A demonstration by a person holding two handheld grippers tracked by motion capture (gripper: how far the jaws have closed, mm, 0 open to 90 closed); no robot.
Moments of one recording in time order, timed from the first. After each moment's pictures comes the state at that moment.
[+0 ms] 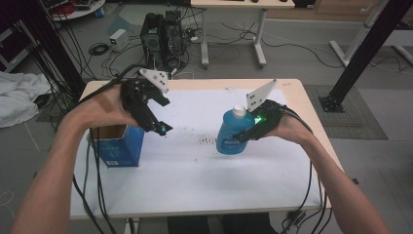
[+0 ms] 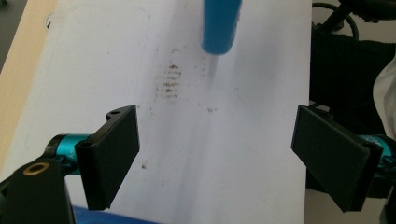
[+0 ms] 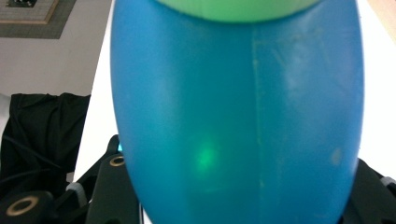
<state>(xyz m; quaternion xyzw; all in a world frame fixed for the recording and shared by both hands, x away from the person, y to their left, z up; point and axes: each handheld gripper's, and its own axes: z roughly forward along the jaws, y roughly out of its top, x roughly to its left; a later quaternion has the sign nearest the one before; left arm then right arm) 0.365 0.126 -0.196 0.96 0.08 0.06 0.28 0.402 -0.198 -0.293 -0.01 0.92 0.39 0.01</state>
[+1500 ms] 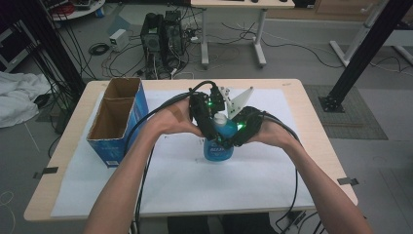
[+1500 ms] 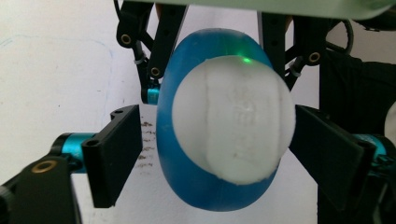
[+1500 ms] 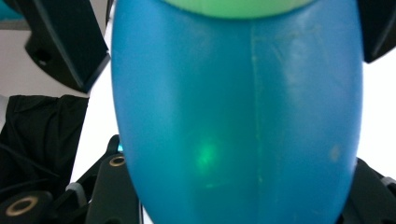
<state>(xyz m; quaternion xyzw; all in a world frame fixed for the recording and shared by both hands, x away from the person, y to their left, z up) 0.385 0.003 -0.248 0.97 0.05 0.02 0.24 0.400 -0.155 -0.316 -0.01 0.93 0.37 0.00</state>
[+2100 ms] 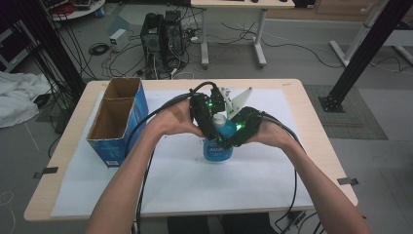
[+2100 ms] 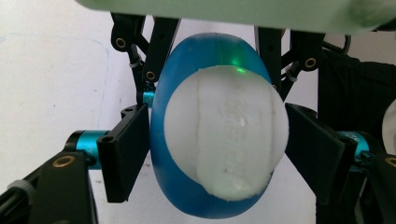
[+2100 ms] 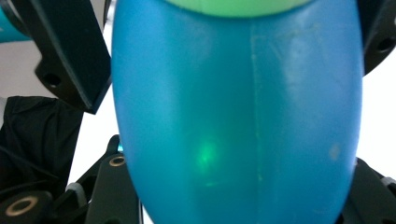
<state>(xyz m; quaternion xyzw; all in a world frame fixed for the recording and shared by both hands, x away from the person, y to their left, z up) 0.385 0.002 -0.252 0.97 0.06 0.02 0.24 0.401 -0.153 -0.319 -0.01 0.93 0.37 0.00</state>
